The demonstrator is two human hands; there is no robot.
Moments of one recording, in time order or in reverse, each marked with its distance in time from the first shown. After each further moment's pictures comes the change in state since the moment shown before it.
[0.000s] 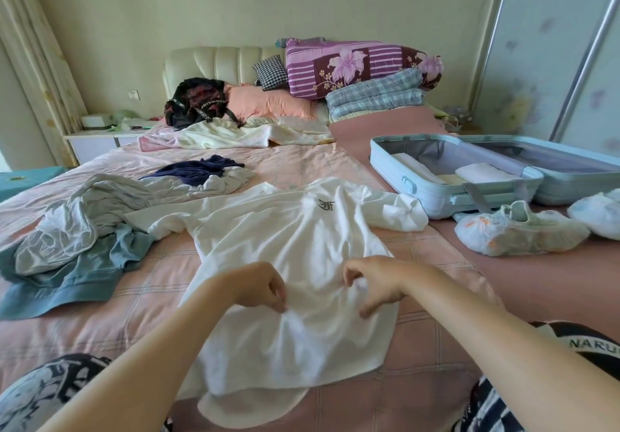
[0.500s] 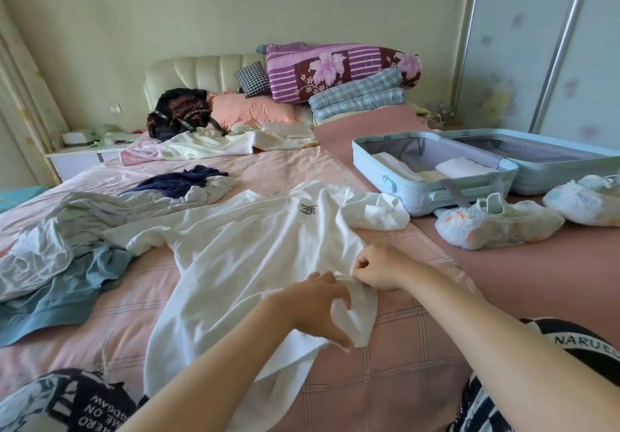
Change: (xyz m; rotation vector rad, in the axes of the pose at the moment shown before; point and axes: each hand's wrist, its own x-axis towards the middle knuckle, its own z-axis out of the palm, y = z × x) left_hand 0.020 0.112 0.047 0.193 -0.009 0.236; right_hand -0.014 0.027 -0.005 0.182 0.311 0.186
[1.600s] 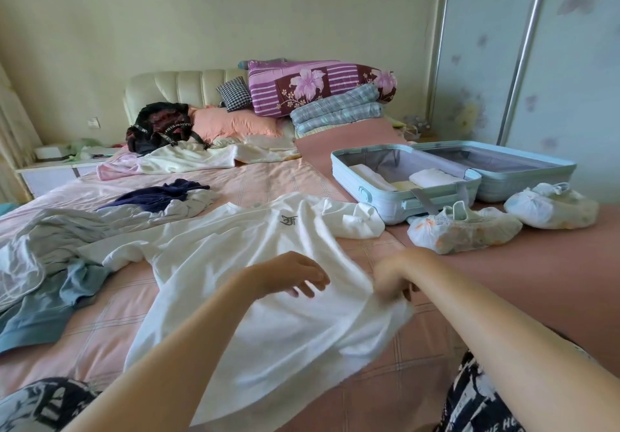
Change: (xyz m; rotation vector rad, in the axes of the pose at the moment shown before) left_hand 0.008 0.007 -0.053 -0.648 -0.014 -0.112; right_hand -0.045 0.000 -0.059 -0.360 -0.534 0.267
